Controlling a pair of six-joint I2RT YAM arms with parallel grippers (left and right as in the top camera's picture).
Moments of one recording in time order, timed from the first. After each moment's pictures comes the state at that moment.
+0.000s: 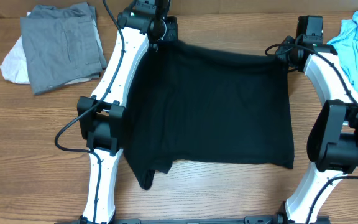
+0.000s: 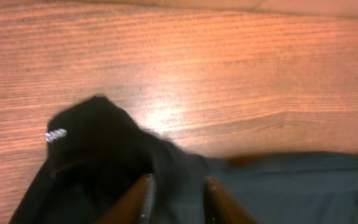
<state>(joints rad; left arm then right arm) -0.29 2.43 2.43 -0.93 0.14 -0.31 -0.11 2.09 1.63 -0.51 0.07 0.51</state>
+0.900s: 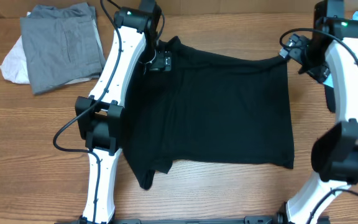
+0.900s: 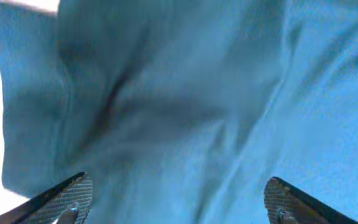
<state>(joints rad) -0.27 2.43 2.44 -1.54 0.06 -0.31 -0.13 1.97 1.93 -1.26 0.03 0.53</state>
